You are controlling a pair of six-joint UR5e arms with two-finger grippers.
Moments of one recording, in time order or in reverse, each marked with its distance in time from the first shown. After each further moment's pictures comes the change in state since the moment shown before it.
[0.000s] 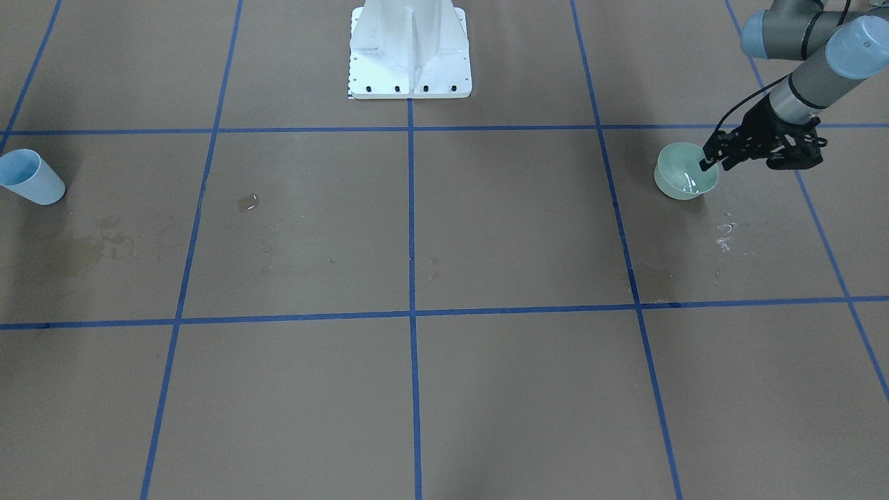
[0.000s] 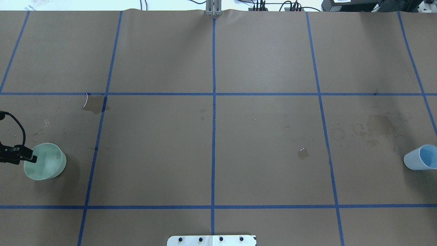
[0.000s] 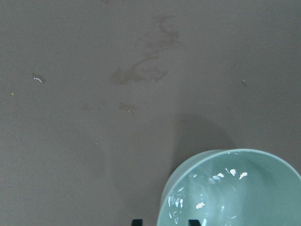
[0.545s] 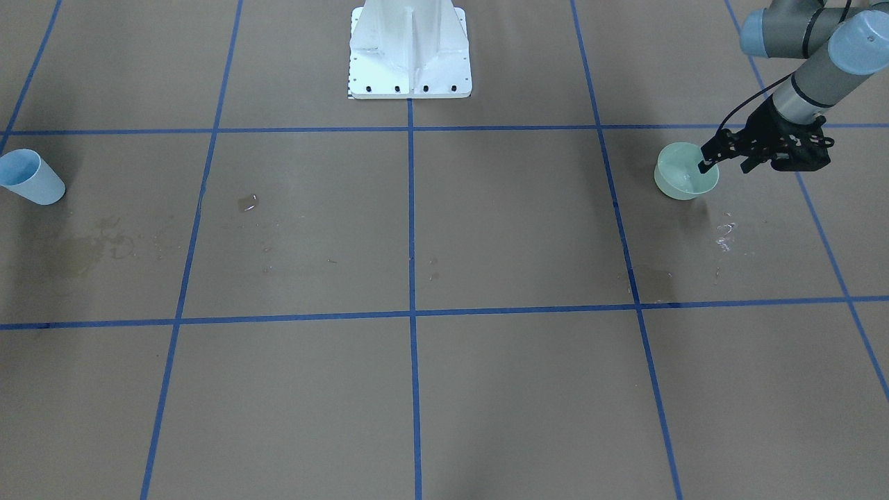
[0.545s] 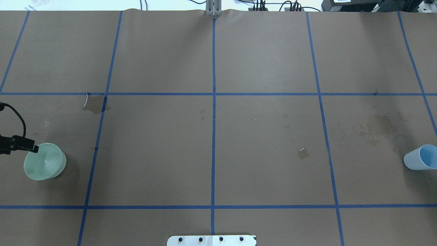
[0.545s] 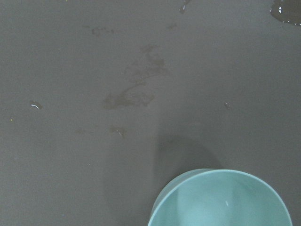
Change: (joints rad) left arm -0.053 -0.031 -0.046 0.121 0.028 0.112; right arm -0.001 0.005 -0.001 0.002 0.003 -0.007
